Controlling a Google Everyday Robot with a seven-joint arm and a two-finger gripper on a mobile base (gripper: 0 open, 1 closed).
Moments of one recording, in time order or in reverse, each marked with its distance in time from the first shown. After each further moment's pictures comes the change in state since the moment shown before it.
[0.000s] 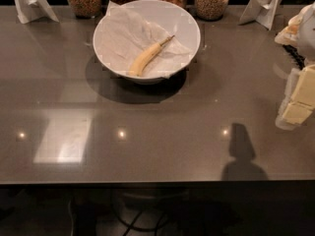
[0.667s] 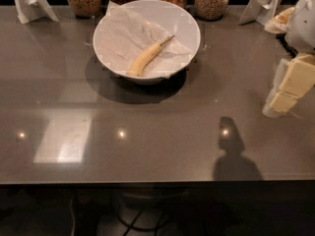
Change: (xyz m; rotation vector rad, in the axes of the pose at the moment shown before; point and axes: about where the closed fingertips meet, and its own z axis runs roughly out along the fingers) arm -0.025 -0.018 0.002 0.058 -0.085 -0.053
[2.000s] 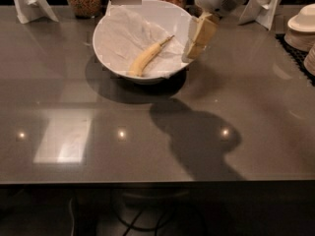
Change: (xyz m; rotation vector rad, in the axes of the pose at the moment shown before) arm -0.176 -0.101 0.065 0.052 -0.475 -0.413
